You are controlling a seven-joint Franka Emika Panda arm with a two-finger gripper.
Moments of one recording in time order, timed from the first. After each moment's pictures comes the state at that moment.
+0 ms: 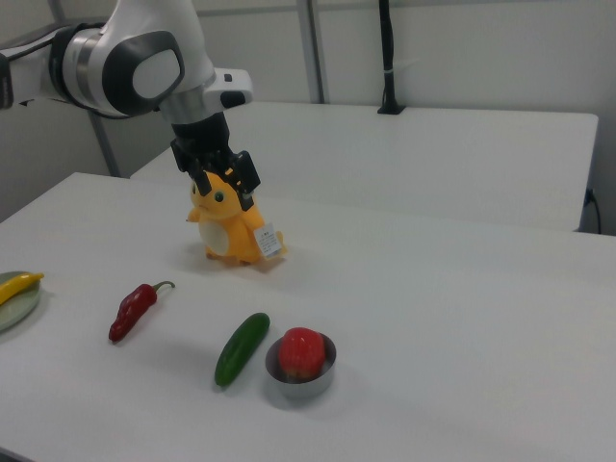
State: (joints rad) arm 0.06 0.05 -0.09 -1.70 0.04 1.90 0.05
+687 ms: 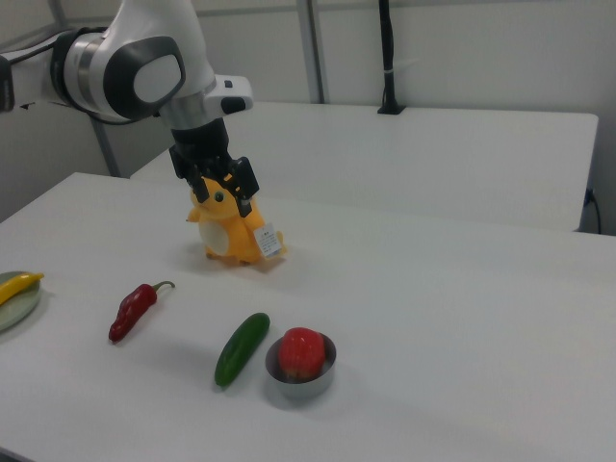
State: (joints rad) arm 0.06 0.05 -0.09 -1.71 0.04 1.89 0.03
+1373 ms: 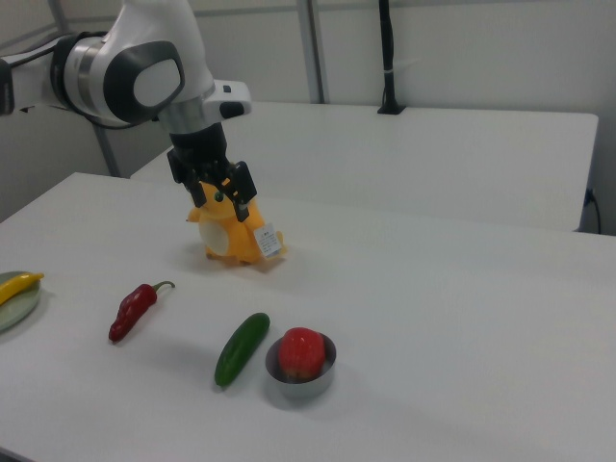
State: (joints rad) arm 0.07 0.05 -0.09 -1.72 0.04 1.89 0.02
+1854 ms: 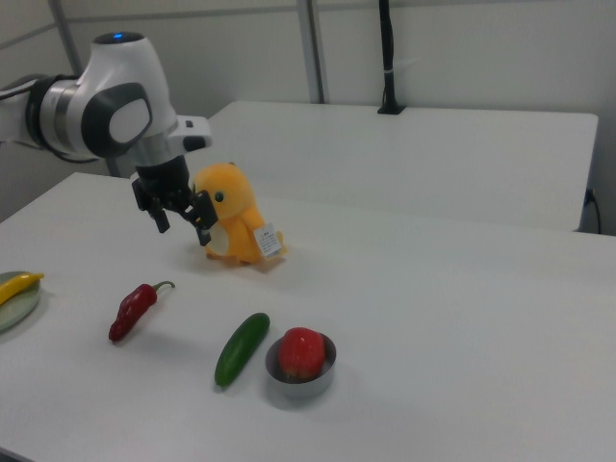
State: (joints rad) arm 0.14 0.04 -0.02 -1.88 0.04 2.01 0.09
